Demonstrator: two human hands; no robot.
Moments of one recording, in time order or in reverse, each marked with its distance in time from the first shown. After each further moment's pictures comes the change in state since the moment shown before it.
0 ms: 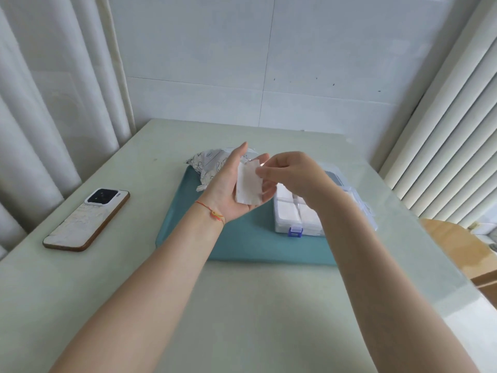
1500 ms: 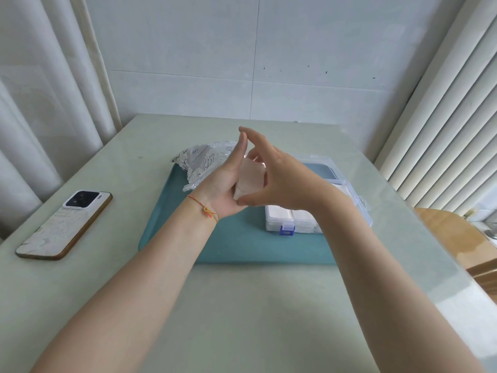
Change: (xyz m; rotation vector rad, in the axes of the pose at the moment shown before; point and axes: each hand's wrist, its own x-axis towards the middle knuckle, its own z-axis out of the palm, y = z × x) left_hand 0.018 -0.004 0.003 0.144 -0.167 -0.013; right_hand 0.005 0.017 -0.001 -0.398 -0.114 -0.399
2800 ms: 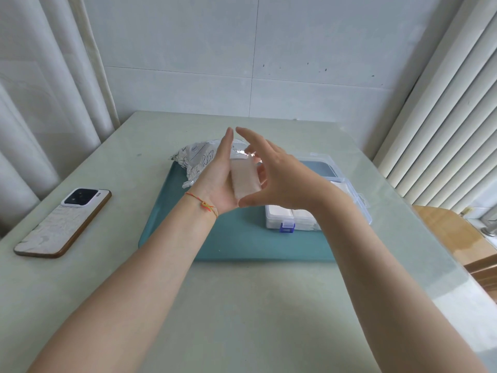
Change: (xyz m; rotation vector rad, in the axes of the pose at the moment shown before) left_hand 0.000 0.004 -0.002 -0.129 0.084 -0.024; right_hand -0.003 -0.002 0.002 -0.028 -0.006 -0.015
